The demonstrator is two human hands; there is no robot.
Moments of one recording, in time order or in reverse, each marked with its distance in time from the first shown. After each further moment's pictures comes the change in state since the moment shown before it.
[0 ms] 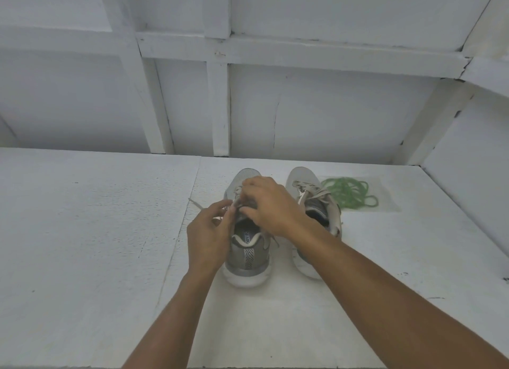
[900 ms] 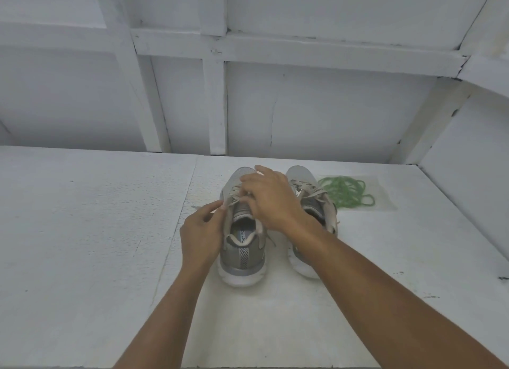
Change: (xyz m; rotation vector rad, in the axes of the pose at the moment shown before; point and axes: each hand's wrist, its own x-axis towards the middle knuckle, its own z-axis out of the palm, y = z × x) left_hand 0.004 0.003 0.002 -0.150 0.024 -0.170; right_hand 0.004 0.005 -0.005 -0.090 0.030 0.020
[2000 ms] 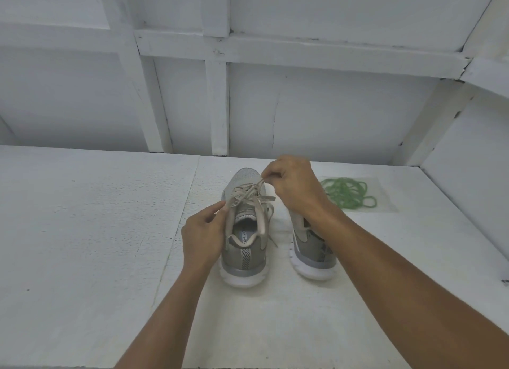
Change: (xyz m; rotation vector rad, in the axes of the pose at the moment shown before) left_hand 0.001 -0.002 -0.001 0.011 -0.014 0.024; right_hand 0.004 0.022 -0.030 0.341 0.242 0.138
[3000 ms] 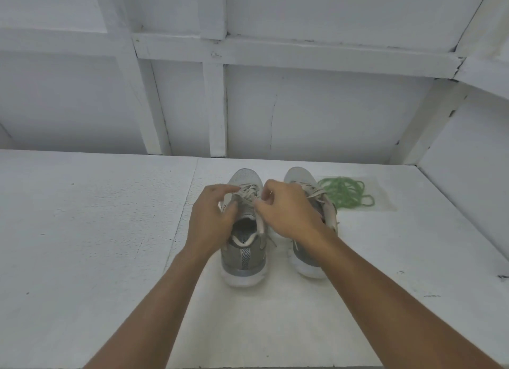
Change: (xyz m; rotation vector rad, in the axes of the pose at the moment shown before) left_hand 0.018 0.016 0.004 0.310 -0.136 0.381; right_hand -0.042 -0.029 0.004 -0.107 -0.134 0.235
